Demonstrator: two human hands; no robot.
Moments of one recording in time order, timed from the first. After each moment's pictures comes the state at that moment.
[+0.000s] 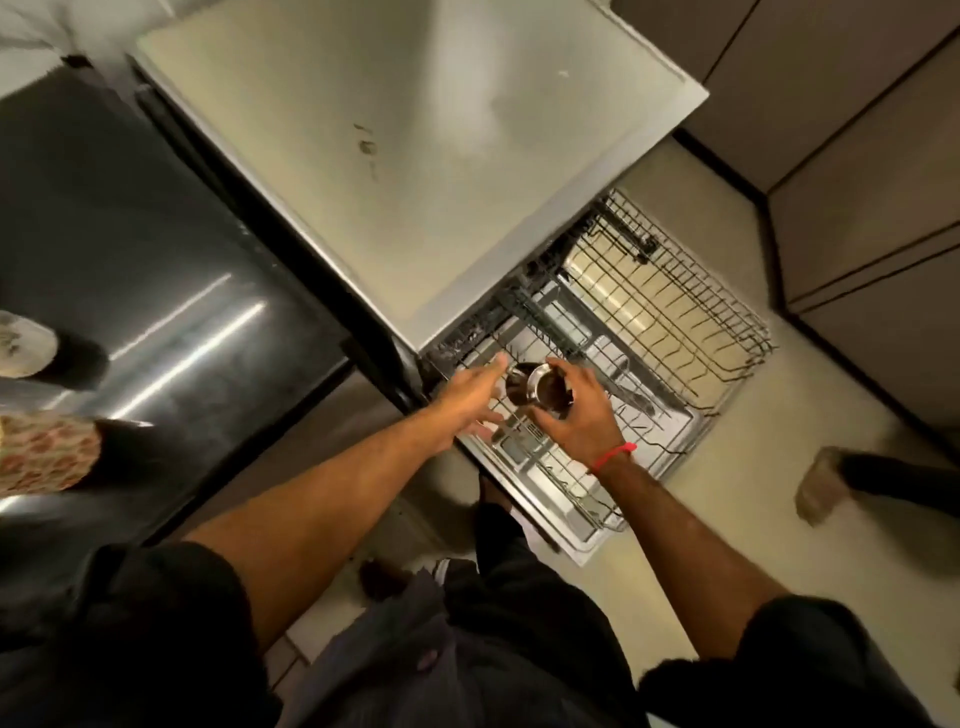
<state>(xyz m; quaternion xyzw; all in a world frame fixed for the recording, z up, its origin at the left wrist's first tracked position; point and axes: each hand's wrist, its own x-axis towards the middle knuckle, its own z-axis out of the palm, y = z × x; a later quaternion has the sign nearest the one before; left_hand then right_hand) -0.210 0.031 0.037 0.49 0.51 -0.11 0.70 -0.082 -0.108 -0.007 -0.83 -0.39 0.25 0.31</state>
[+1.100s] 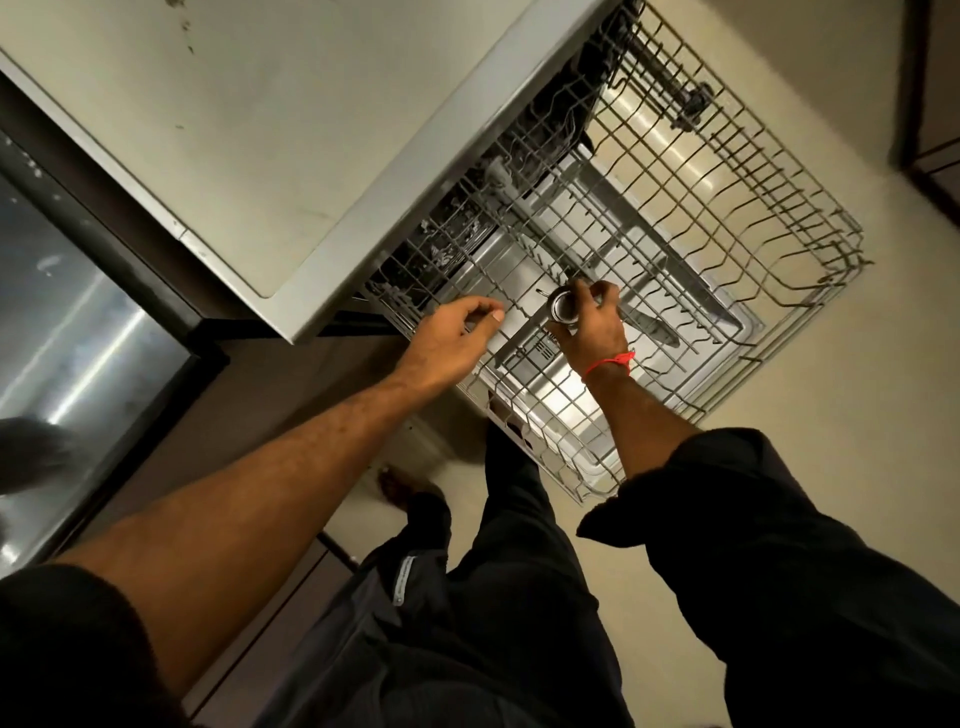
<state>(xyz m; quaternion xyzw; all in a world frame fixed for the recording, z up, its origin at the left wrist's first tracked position) -0.129 0.034 -0.027 0.67 0.46 -0.13 0.56 0.025 -0.099 -0.169 -0.89 -0.31 0.30 0.17</state>
